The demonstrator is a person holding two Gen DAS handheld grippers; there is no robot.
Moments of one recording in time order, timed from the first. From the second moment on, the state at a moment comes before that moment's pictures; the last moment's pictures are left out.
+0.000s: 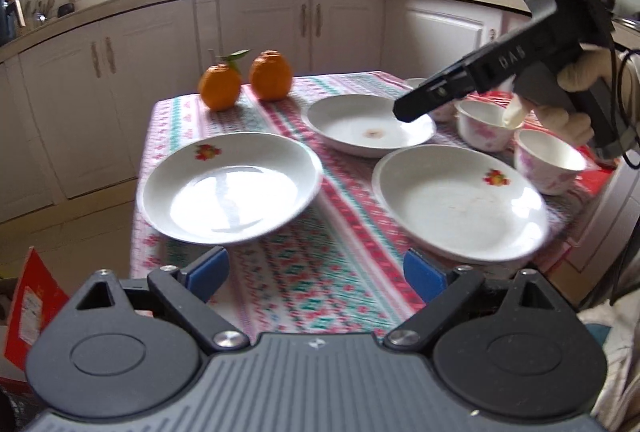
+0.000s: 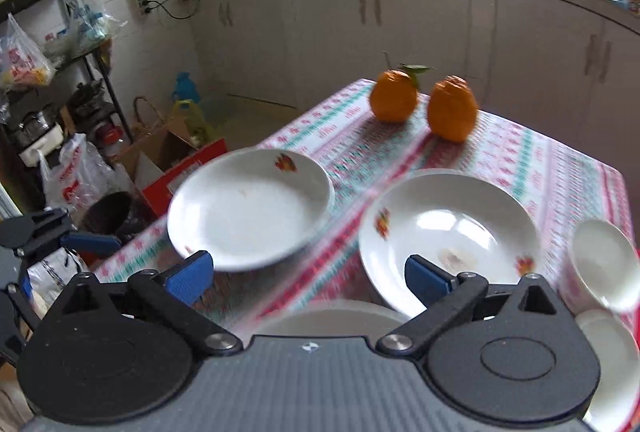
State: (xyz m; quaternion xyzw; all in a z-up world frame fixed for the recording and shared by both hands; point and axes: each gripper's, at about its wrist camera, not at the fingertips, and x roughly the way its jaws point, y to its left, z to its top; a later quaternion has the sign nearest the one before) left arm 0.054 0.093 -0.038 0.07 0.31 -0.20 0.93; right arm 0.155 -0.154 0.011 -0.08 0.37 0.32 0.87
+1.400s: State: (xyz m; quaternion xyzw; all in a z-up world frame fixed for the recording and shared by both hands) left arm 0.075 -0.001 -0.082 0.13 0.35 -0.34 0.86; right arm 0.174 -0.226 -0.057 -0.05 0.51 0.29 0.81
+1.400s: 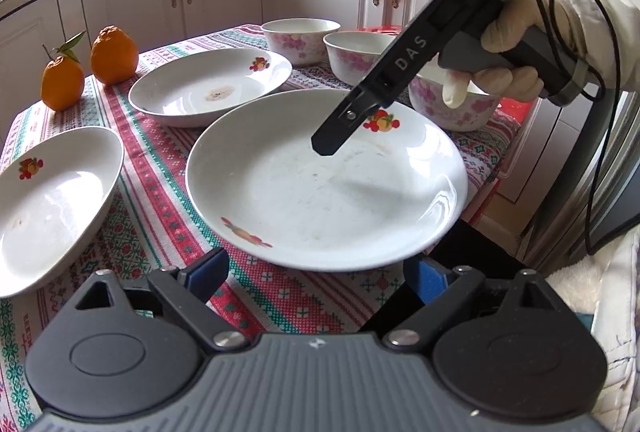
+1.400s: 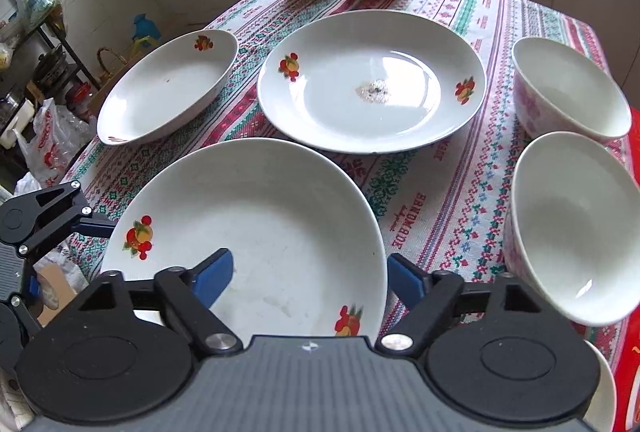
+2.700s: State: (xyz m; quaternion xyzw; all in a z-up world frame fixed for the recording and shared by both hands) left arm 0.077 0.008 -0.074 0.12 0.34 -0.37 0.86; right arm 0.182 -0.226 -0.046 -0.02 0.51 0.32 0.80
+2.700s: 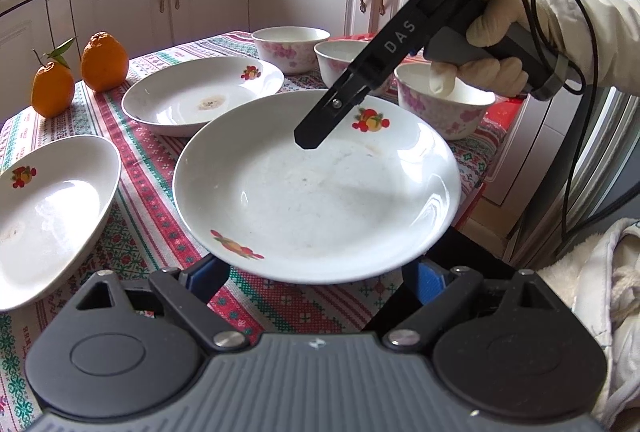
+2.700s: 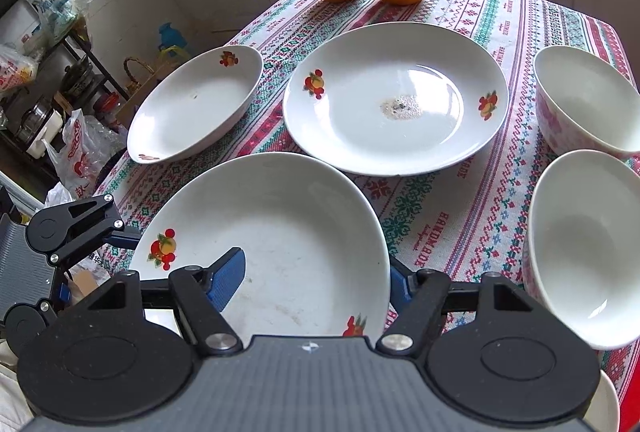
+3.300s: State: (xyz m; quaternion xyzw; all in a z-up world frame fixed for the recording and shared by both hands) left arm 0.083 0.055 -0.047 0.09 0.33 -0.31 0.88; right arm 0.205 -0.165 -0.013 -0.05 0.48 0.37 0.79
